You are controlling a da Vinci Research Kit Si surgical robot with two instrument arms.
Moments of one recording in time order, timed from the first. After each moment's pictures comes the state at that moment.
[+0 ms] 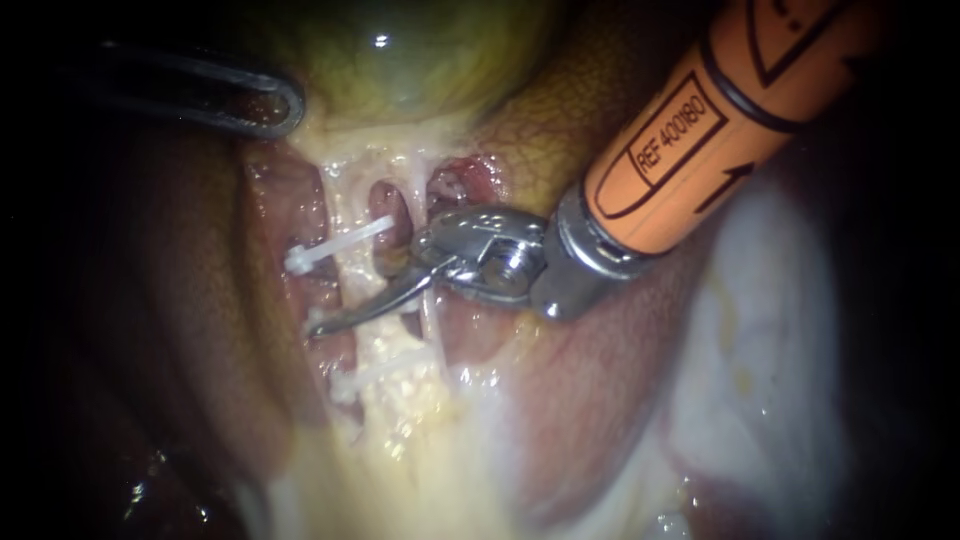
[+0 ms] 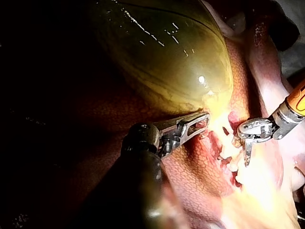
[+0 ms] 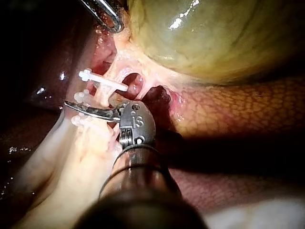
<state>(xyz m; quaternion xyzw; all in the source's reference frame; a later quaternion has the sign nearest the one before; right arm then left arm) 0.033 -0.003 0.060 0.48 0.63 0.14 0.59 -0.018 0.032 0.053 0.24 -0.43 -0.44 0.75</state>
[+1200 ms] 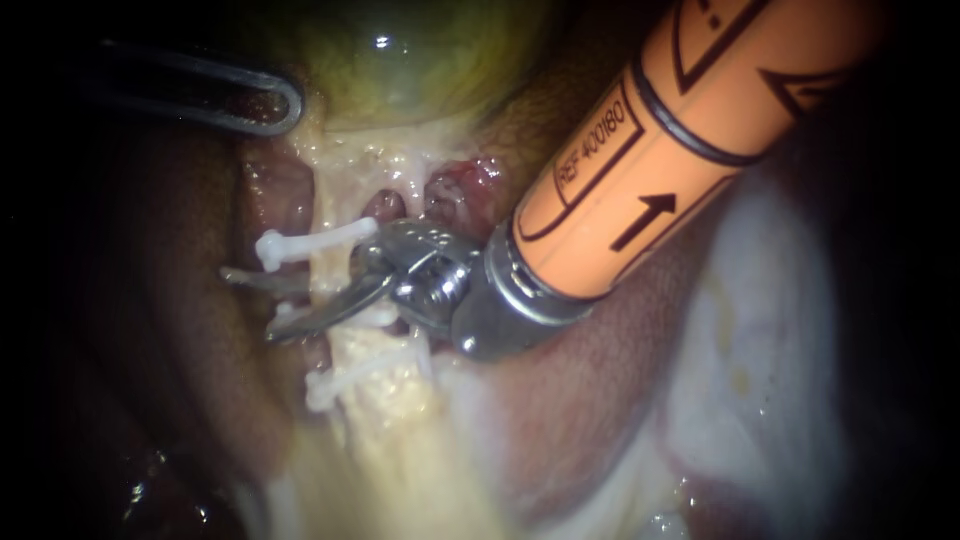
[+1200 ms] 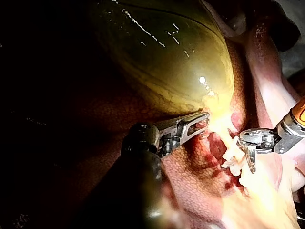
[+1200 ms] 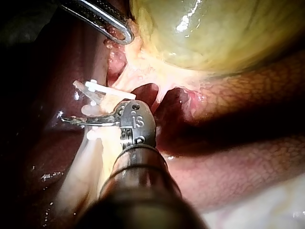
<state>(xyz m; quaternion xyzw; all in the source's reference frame) 0.036 -0.004 0.056 0.50 0.67 0.15 0.53 -0.018 0.033 0.053 0.24 -0.43 -0.44 0.75</state>
